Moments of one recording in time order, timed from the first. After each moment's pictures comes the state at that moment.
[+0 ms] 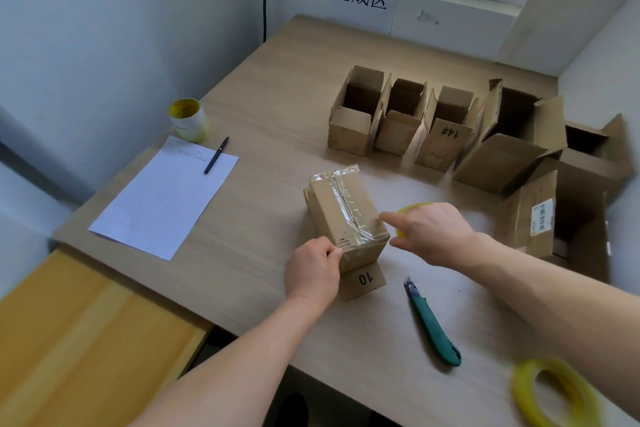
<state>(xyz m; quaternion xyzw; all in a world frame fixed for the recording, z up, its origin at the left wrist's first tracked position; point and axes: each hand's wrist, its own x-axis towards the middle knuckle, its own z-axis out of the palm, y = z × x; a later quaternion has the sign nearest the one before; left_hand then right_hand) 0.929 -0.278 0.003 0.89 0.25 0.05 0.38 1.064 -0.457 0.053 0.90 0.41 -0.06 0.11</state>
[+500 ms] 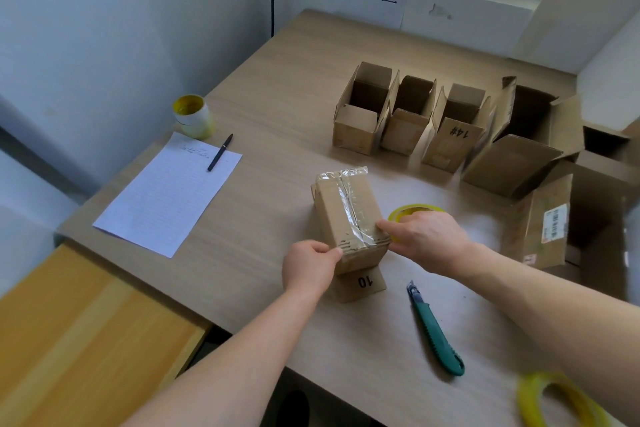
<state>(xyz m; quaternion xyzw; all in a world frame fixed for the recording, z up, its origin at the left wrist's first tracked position) 0.944 -0.271 -0.002 0.74 0.43 -0.02 0.51 1.069 -0.457 0.033 0.88 0.47 0.00 0.09</state>
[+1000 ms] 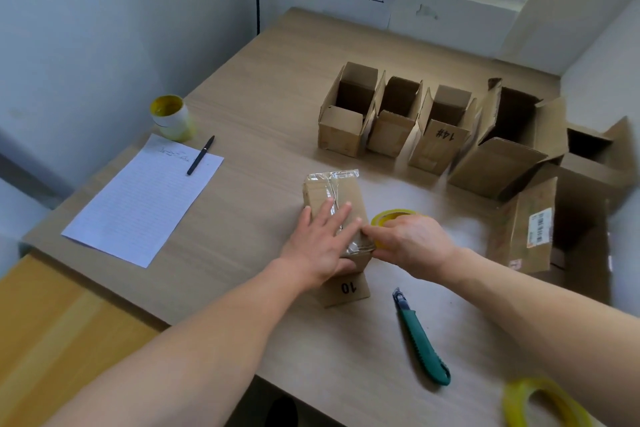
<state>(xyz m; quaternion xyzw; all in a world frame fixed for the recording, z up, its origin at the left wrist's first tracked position) 1.001 -0.264 -0.003 0.99 -0.08 -0.12 0.02 1.084 -0.461 0.018 0.84 0.54 0.08 -0.02</state>
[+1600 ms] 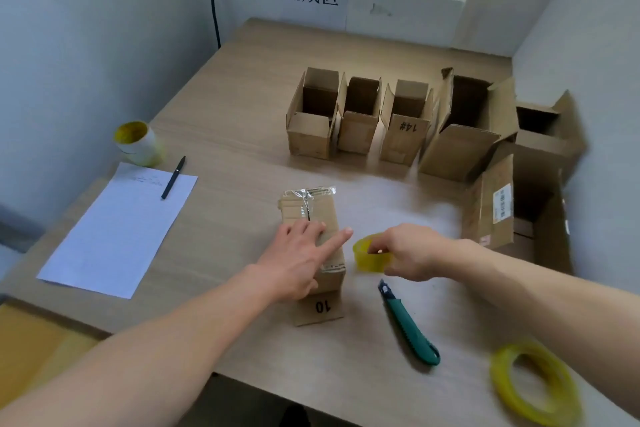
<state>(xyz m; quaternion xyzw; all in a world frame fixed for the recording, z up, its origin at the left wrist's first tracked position) 0.987 -0.260 0.015 0.98 -0.18 -0.11 -0.04 1.066 -0.481 0.057 0.90 0.31 -0.31 0.01</state>
